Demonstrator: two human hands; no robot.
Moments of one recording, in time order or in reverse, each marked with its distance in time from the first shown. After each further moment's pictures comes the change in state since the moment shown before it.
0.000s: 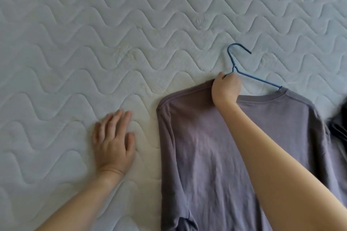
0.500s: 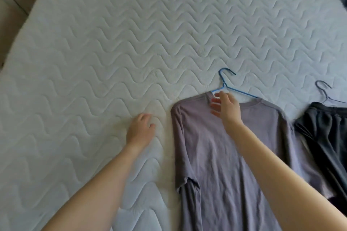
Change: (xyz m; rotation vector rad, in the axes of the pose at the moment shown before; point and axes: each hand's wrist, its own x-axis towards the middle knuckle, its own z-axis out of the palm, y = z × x) left_hand 0.025 0.014 -0.094 -0.415 -0.500 -0.267; right_hand -0.124 -0.040 -0.118 0.579 -0.320 0.169
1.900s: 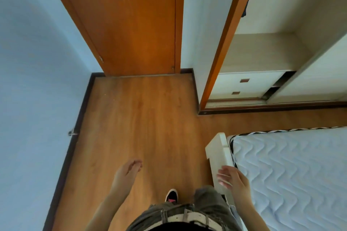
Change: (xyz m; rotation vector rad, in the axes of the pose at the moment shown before) left_hand -0.936 -0.330 -0.258 -1.104 1.010 -1.077; right_hand -0.821 0.109 0.226 -0.657 -1.253 -0.068
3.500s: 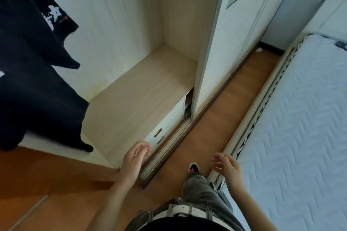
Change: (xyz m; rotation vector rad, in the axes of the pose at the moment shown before) left_hand 0.404 0.557 0.457 0.230 -0.623 0.402; right_hand 0.439 -0.321 -0.201 0.378 0.571 -0.072
